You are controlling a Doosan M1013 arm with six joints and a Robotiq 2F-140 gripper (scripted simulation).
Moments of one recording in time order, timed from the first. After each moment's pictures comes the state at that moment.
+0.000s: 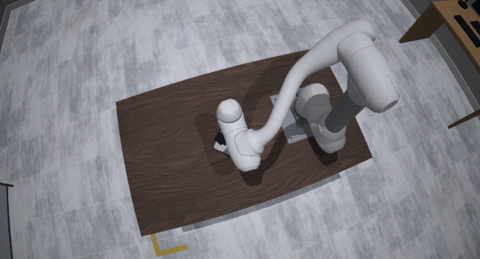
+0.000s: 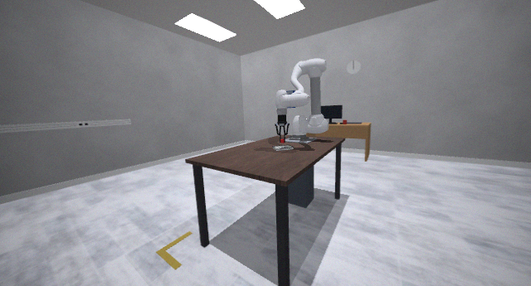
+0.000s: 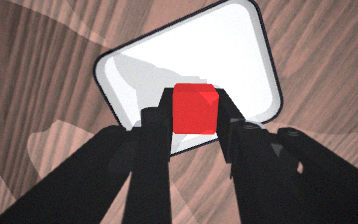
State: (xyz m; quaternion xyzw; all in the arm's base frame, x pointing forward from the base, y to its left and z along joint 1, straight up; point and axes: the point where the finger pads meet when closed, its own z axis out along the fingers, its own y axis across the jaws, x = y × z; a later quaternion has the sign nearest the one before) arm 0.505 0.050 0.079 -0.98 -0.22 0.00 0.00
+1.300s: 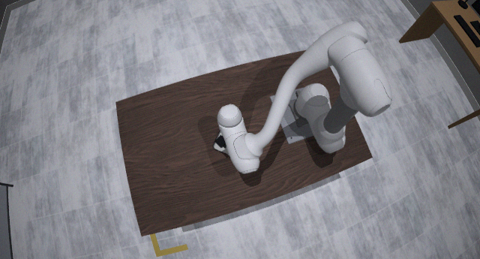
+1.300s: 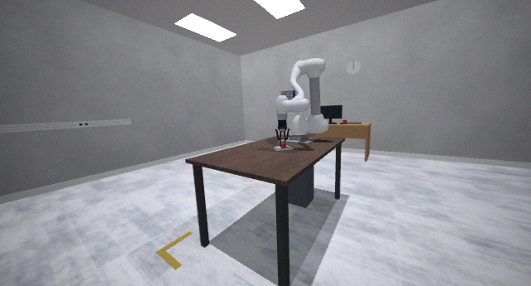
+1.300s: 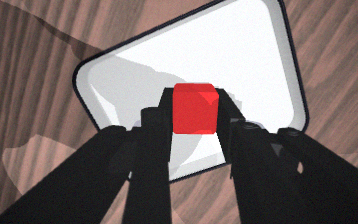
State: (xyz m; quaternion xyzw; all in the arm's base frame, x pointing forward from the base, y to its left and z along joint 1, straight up) arm 0.505 0.053 0.034 -0.98 -0.22 0.00 0.00
